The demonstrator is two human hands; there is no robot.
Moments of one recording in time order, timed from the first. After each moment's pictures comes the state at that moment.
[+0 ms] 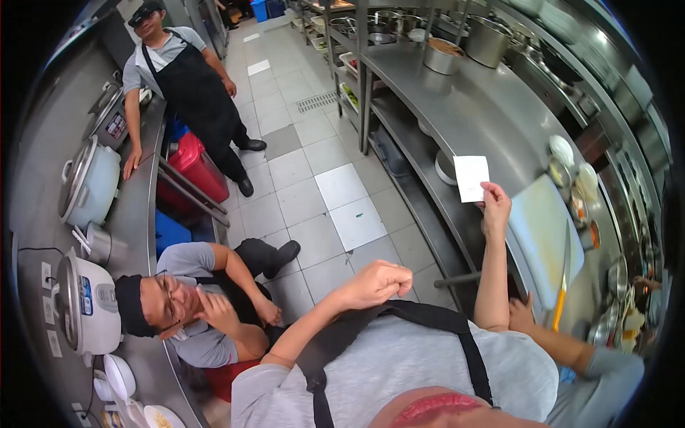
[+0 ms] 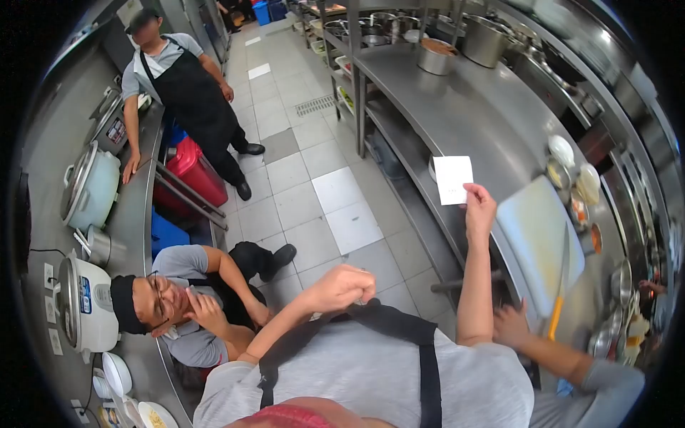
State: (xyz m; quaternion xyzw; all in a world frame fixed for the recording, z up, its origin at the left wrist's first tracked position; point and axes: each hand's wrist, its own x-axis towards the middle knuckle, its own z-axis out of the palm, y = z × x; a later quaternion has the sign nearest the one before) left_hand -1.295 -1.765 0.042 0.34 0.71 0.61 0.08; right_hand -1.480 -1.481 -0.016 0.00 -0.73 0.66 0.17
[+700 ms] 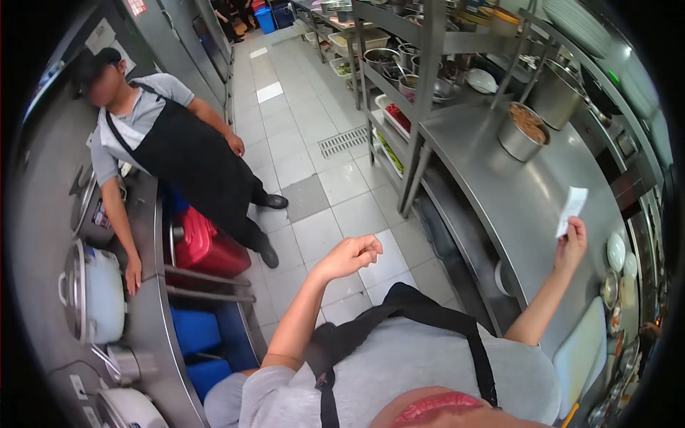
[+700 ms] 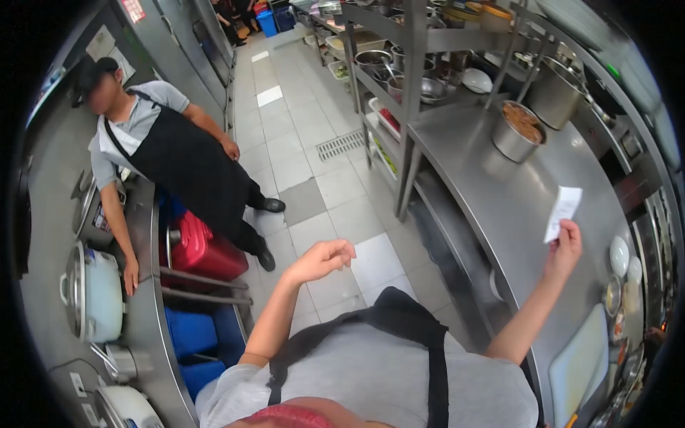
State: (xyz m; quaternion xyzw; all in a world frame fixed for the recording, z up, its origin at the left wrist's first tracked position) left_hand -1.745 -2.082 -0.009 0.15 0.82 0.54 0.12; right_hand -1.843 -1.558 0.016 0.01 -0.65 0.70 0.29
